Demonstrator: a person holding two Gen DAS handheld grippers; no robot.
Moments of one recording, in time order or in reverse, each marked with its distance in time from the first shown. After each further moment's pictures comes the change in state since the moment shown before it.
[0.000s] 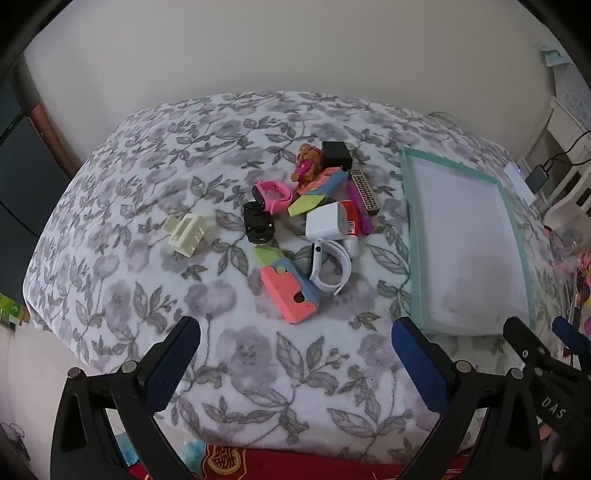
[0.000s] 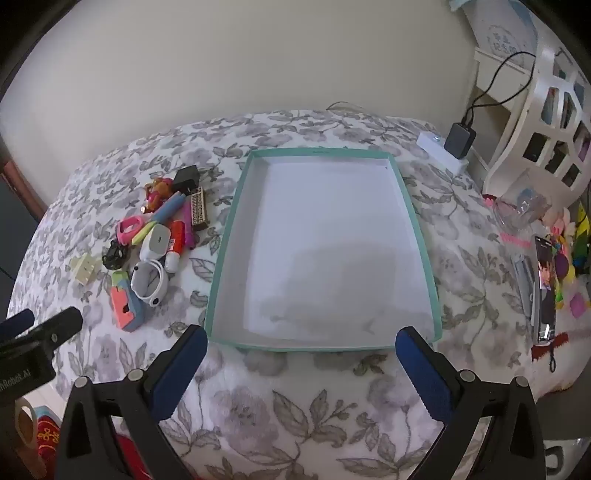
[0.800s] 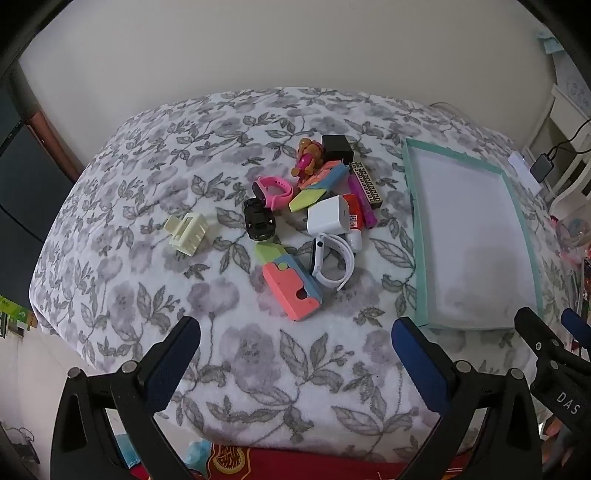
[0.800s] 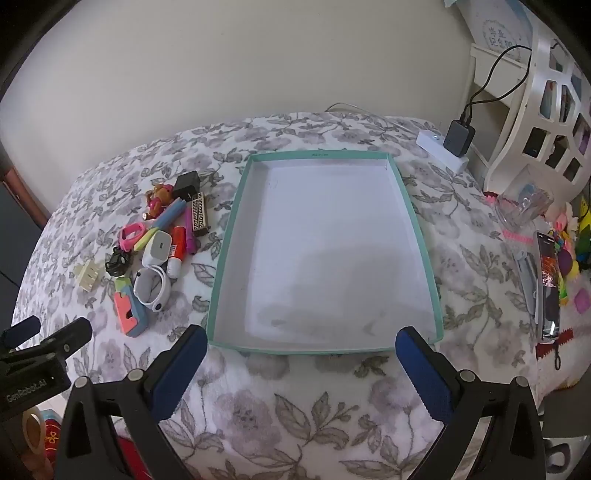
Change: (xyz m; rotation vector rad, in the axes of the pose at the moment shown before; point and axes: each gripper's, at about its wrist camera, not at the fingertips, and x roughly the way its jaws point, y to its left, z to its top) left arm 0.003 -0.001 -0.001 0.019 0.020 0.005; right arm 0.000 -0.001 0.000 0.011 -0.013 0.017
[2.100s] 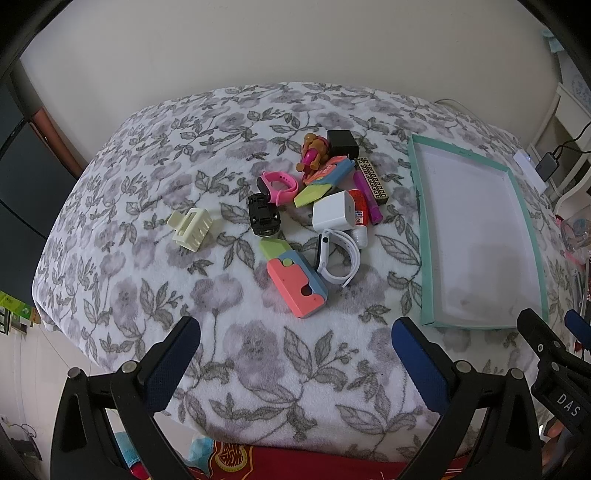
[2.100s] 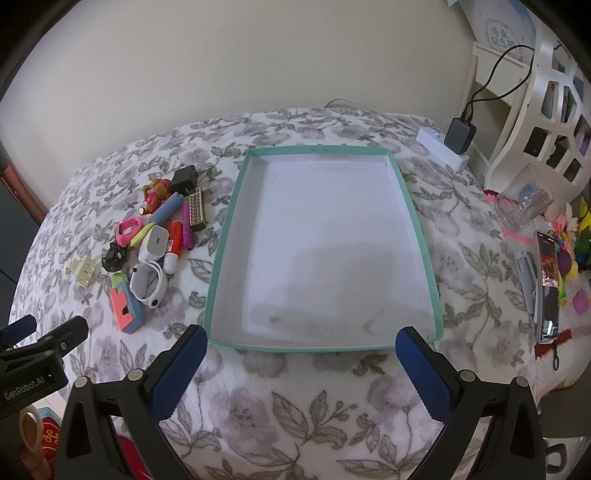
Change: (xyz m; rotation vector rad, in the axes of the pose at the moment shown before) left arm 0.003 0.001 -0.001 -0.004 0.018 0.018; right arm 0.003 0.000 -0.001 -0.010 0.010 -0.008
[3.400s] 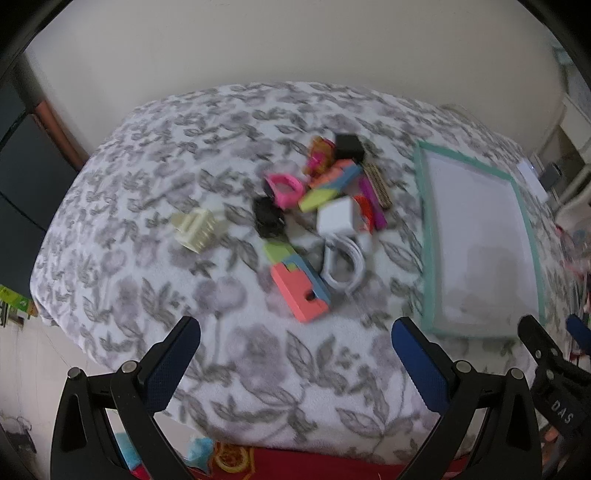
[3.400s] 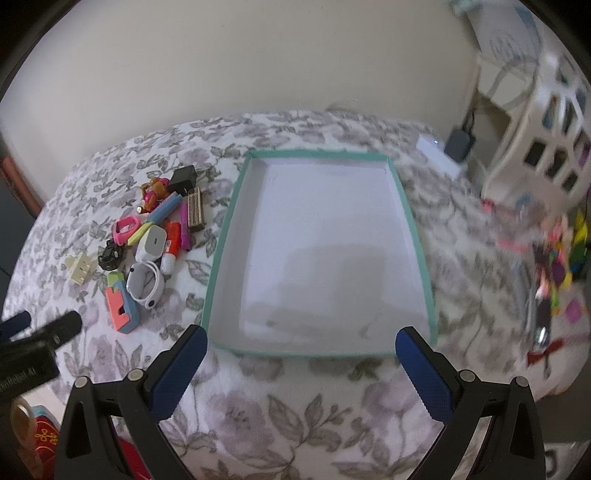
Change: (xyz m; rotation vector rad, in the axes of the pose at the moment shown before) left arm -0.002 0.011 0.014 -0.044 -0.001 0.009; right arm -0.002 0.009 0.009 -0.047 -0.012 -0.039
